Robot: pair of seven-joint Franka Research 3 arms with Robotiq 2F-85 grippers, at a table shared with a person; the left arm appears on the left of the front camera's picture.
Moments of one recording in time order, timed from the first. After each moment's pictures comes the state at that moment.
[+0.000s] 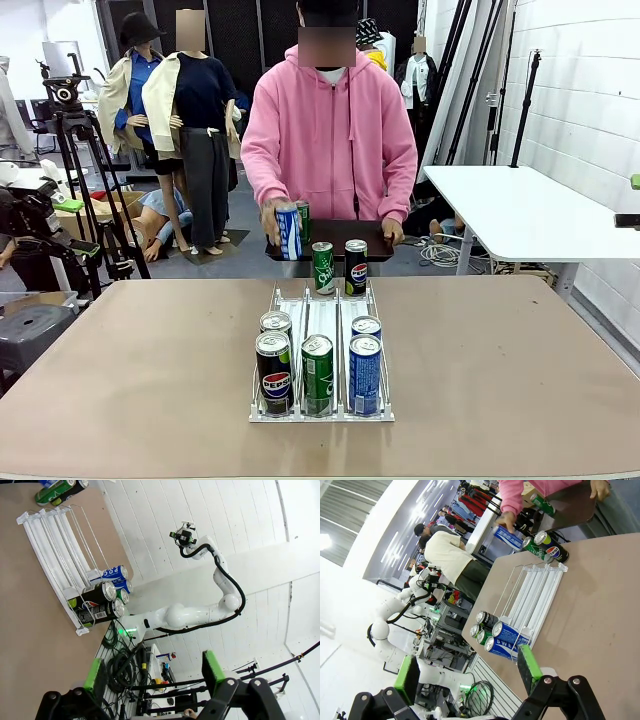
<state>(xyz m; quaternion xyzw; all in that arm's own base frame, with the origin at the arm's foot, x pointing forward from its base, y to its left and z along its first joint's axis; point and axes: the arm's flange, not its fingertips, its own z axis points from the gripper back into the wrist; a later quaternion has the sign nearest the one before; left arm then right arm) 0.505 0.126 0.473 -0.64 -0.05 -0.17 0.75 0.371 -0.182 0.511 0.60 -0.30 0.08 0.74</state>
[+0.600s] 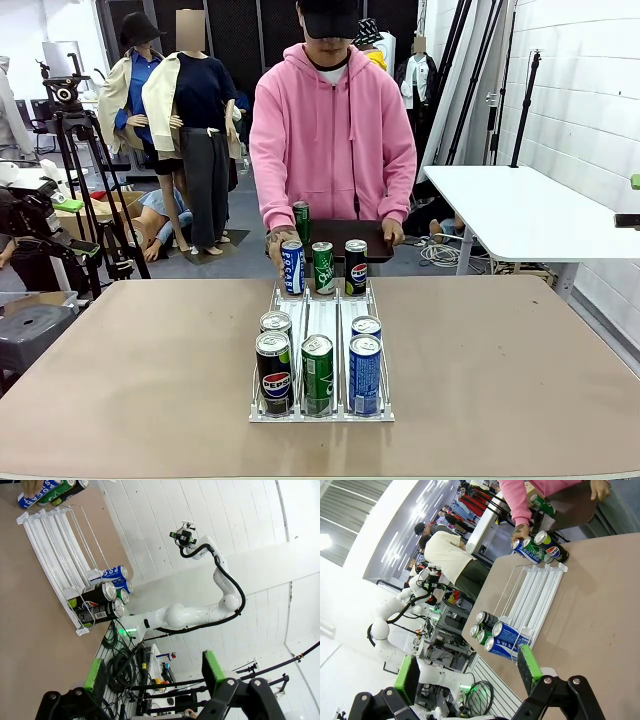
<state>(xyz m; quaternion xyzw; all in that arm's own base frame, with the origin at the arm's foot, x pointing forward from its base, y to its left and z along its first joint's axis) 0.505 0.126 0.473 -0.64 -0.05 -0.17 0.75 0.371 -0.182 0.511 0.60 -0.30 0.08 0.74</state>
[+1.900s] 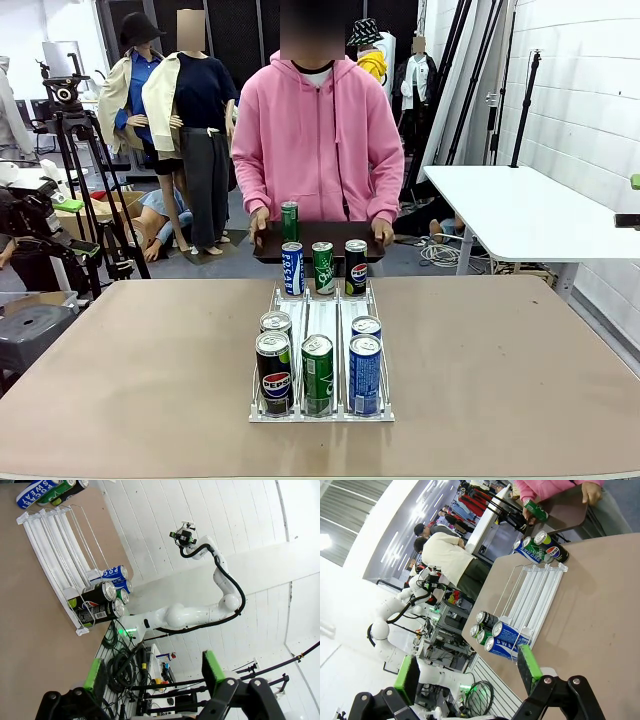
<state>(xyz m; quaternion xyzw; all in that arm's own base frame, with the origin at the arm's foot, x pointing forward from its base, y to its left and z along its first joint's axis) 0.505 0.126 0.473 -0.64 -0.05 -0.17 0.75 0.371 -0.182 0.511 0.60 -0.30 0.08 0.74</state>
